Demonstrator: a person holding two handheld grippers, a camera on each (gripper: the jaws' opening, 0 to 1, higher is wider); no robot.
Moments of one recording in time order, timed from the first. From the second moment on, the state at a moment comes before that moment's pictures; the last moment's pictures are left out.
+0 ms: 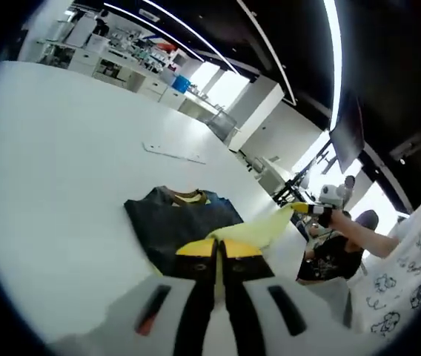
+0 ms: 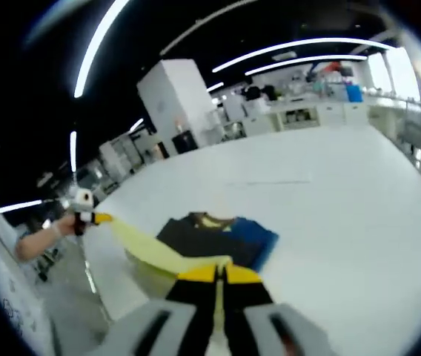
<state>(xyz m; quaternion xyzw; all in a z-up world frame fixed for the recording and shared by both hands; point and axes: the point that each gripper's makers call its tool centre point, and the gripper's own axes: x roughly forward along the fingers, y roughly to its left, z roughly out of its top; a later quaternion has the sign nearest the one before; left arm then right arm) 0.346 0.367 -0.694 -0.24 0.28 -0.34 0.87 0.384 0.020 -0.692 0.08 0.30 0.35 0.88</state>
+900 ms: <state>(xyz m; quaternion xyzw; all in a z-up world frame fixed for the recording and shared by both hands) 0.454 0.391 -0.731 -0.32 0.24 -0.20 0.90 0.493 0.030 -0.730 0.07 0.30 0.29 0.90</state>
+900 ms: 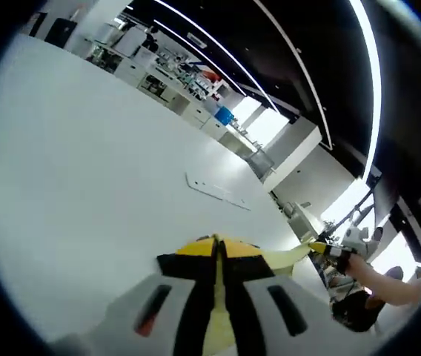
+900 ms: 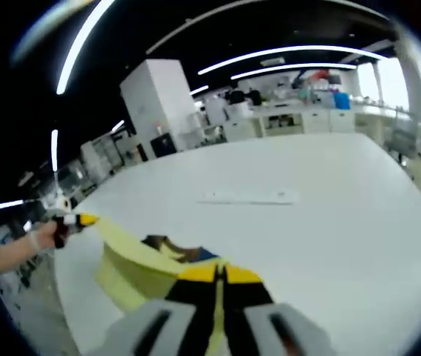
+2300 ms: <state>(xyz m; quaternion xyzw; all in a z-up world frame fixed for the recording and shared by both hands) 0.443 0.389 -0.808 -0.24 0.33 -0.21 0.89 0.473 0.034 -0.809 0.07 0.38 0.28 0.88</state>
